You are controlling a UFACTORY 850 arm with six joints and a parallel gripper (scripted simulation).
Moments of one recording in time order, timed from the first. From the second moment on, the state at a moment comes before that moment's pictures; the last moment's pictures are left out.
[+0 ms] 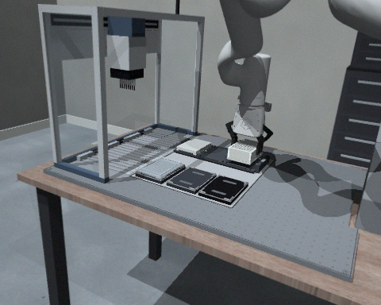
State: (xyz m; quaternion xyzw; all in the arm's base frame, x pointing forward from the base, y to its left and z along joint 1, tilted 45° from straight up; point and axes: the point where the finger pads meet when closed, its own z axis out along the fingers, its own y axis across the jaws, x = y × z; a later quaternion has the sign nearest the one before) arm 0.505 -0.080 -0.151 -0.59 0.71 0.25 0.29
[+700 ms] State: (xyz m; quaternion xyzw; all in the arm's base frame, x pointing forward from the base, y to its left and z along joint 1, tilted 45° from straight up) arm 0.505 -0.078 -0.153 -0.59 0.71 0.25 0.29
